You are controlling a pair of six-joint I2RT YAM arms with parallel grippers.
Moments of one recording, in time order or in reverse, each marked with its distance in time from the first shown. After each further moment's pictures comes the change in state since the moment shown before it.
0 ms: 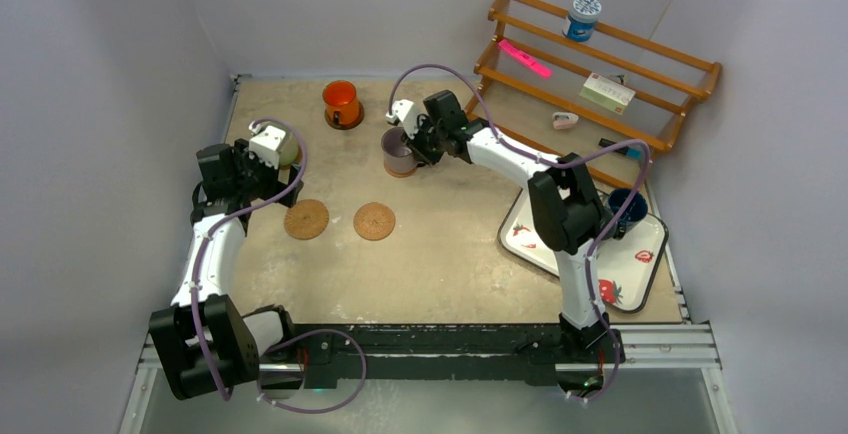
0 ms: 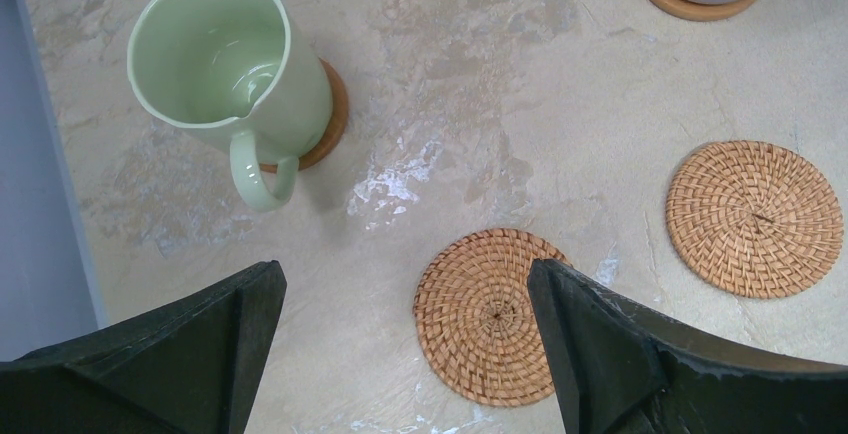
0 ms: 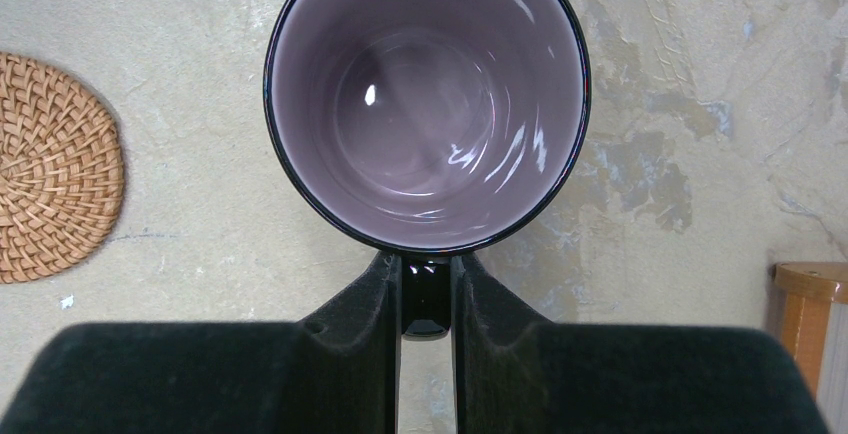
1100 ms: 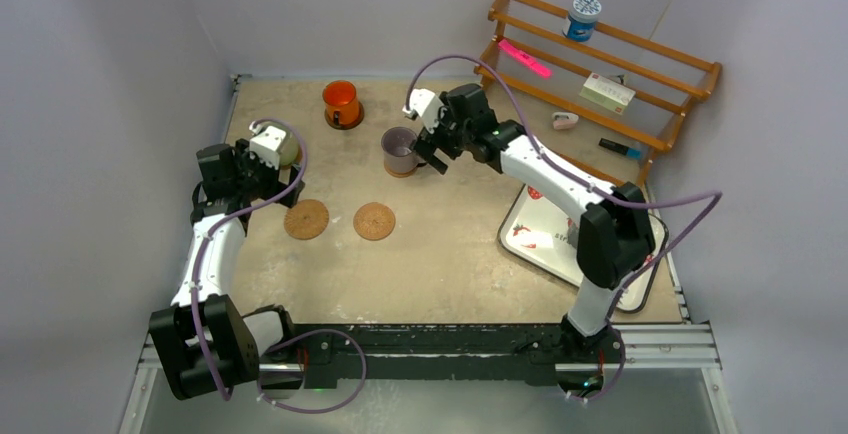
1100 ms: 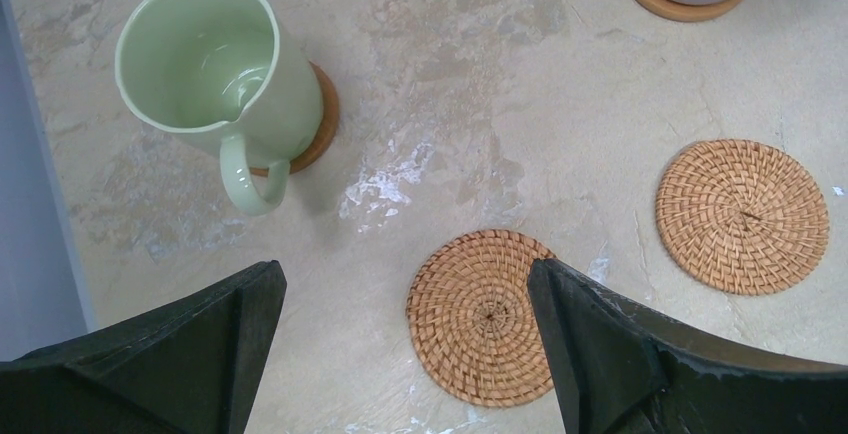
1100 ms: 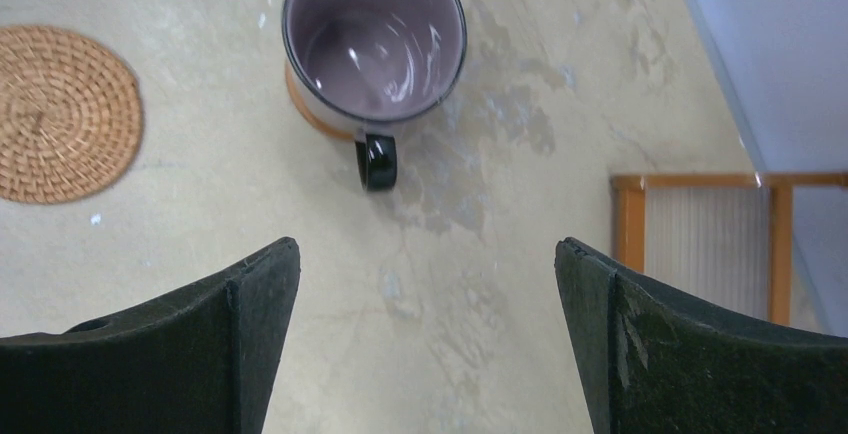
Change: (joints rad) left arm 0.000 0.000 0.000 -0.002 0.016 0.000; right arm 0.002 -0.295 -0.137 -0.029 0.103 -0.053
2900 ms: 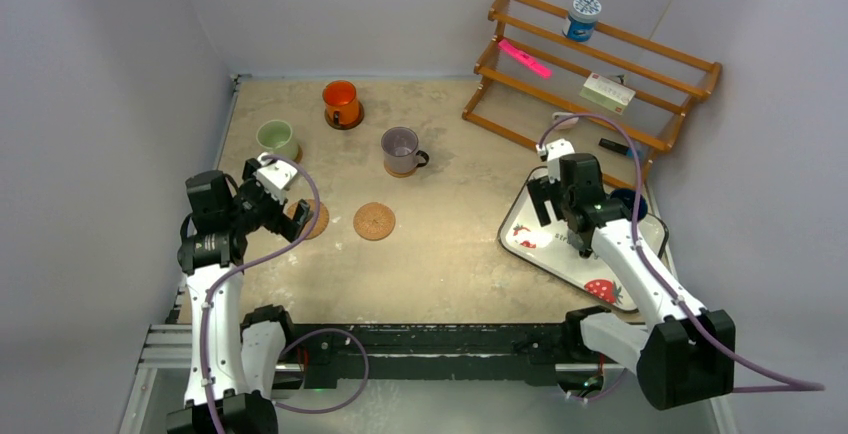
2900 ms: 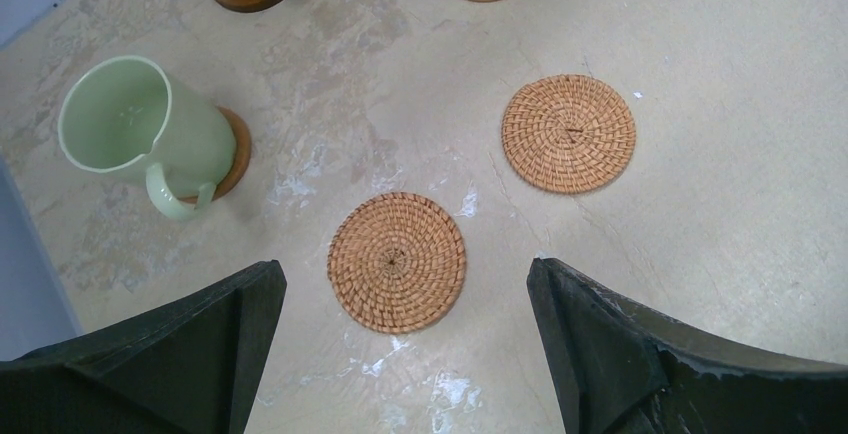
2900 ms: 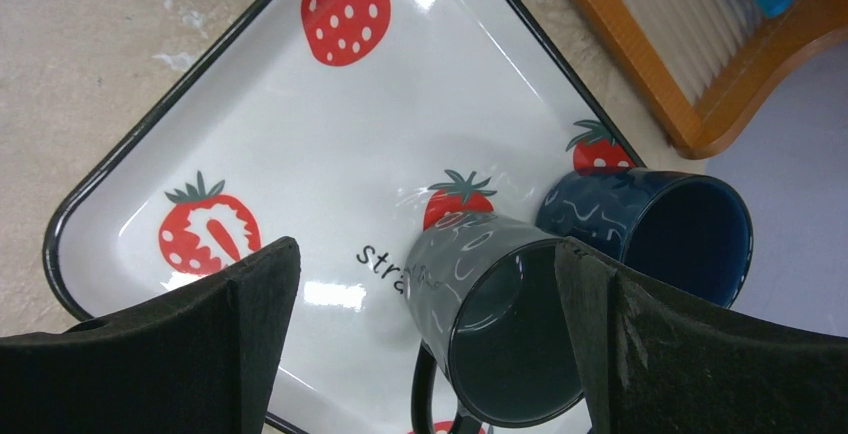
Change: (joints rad) left arm 0.000 -0.377 0.012 -0.414 0.196 0.192; right arm -0.410 -0.730 -0.784 -0.109 0.379 0.257
